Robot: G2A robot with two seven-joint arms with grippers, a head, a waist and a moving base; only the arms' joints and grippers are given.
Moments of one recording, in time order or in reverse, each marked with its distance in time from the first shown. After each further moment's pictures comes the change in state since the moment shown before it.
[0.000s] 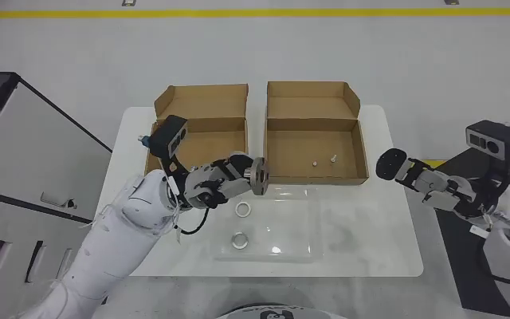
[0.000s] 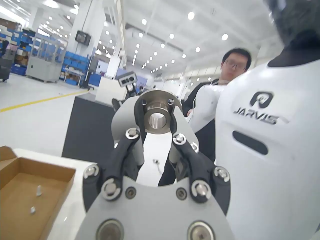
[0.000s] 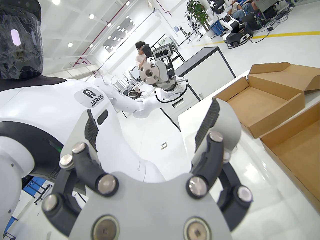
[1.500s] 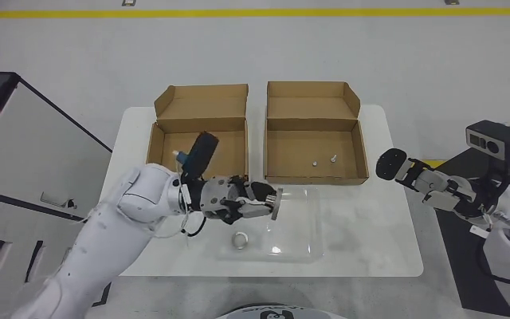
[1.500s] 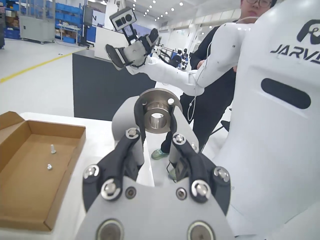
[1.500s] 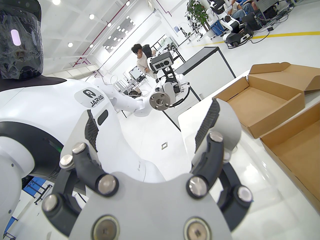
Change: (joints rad) left arm -0.049 0.023 -0.005 0.015 0.133 0.000 -0.263; right arm 0.000 0.000 0.000 0.000 0.000 0.000 0.000
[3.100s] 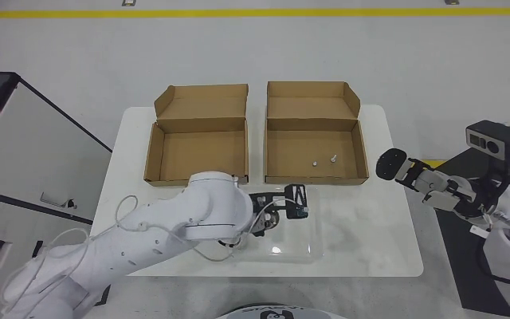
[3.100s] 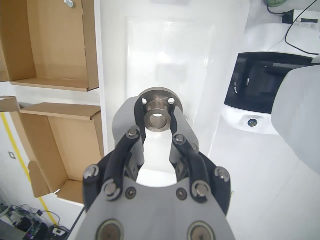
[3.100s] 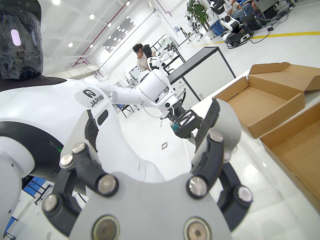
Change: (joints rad) left arm -0.405 -0.105 0.479 -0.223 0.641 0.666 -0.921; right arm 0.000 0.000 0.000 0.000 0.000 0.000 0.000
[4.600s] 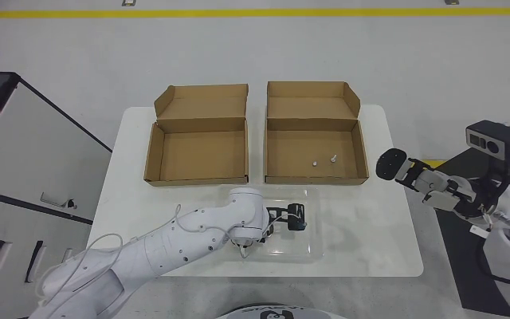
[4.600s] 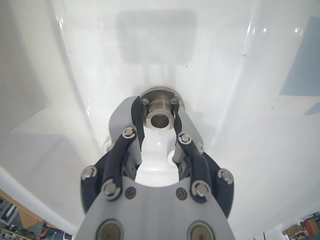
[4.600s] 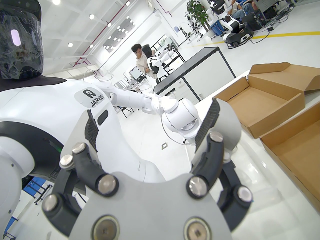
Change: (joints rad) left arm 0.038 -0.149 0.228 0.409 0.278 -0.116 0.107; right arm 0.000 0.000 0.000 0.000 0.000 0.000 0.000
